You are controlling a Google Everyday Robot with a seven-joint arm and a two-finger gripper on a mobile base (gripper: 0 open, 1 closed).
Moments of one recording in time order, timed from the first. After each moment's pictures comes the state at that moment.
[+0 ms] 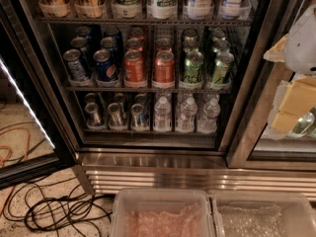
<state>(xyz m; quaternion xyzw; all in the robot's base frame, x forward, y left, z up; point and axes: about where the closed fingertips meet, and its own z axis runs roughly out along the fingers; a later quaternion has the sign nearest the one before) 0.438 -0.217 0.976 -0.60 0.78 -0.03 0.16</state>
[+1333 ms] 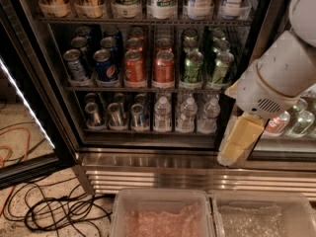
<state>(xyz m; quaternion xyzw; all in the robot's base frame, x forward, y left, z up) 0.441 -0.157 0.891 -0.59 0.79 0.05 0.17</state>
